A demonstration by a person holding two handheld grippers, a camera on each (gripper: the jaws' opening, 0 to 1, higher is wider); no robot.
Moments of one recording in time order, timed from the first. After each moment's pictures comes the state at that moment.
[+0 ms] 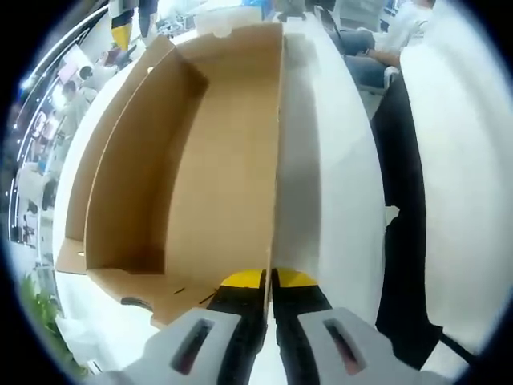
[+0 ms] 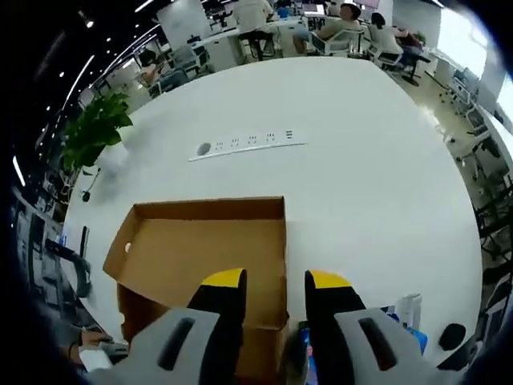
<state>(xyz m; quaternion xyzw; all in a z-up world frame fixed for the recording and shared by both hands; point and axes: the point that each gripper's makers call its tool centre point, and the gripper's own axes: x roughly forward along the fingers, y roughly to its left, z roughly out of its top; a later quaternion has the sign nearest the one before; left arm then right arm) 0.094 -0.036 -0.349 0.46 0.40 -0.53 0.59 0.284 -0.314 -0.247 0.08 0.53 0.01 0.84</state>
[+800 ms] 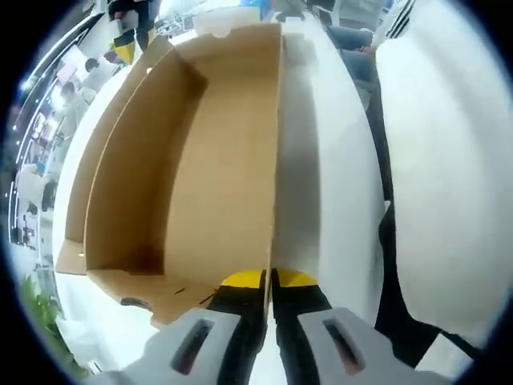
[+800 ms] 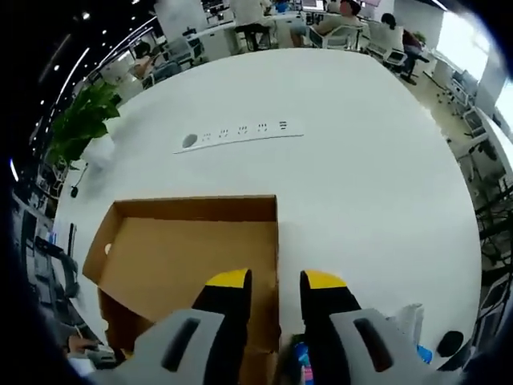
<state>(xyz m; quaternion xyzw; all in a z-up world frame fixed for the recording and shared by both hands) 0.094 -0.036 -0.349 0.46 0.40 -0.54 0.59 0.302 -0.315 -0.277 0.04 0.54 0.00 0.84</state>
